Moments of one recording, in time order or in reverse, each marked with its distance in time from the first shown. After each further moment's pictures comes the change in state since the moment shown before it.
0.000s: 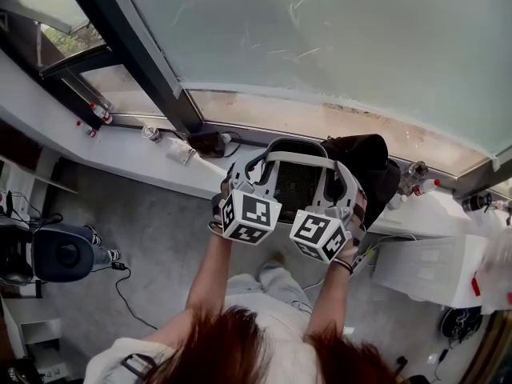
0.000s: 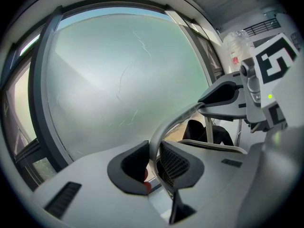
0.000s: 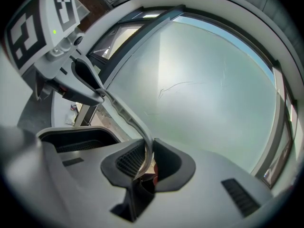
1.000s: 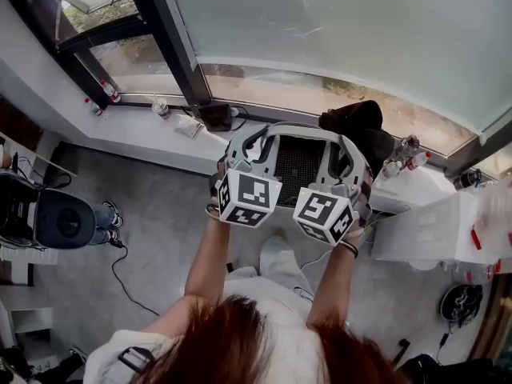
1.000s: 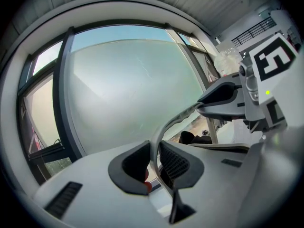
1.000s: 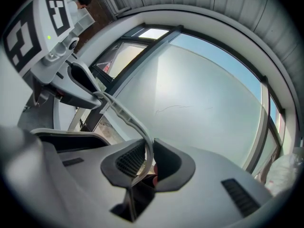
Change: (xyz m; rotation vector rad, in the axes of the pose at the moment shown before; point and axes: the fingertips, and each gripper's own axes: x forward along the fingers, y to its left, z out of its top) left arm -0.167 -0.021 0.019 -0.015 -0.127 0.065; right arm -0.161 0.008 0.056 -0.016 -0.108 -0.070
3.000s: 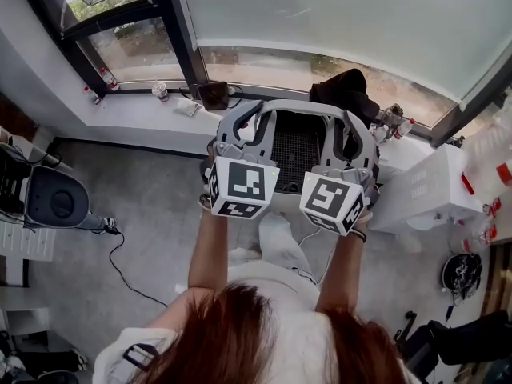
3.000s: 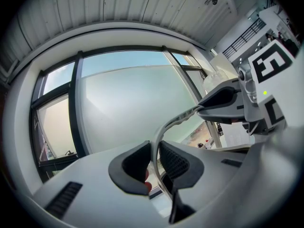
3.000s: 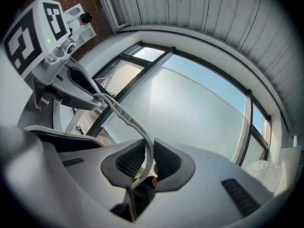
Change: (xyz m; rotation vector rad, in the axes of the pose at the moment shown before) left arm -0.187 -0.028 0.050 0.015 -0.181 0.043; right arm -0.188 -0.008 0.062 0.010 -0.125 -0.091
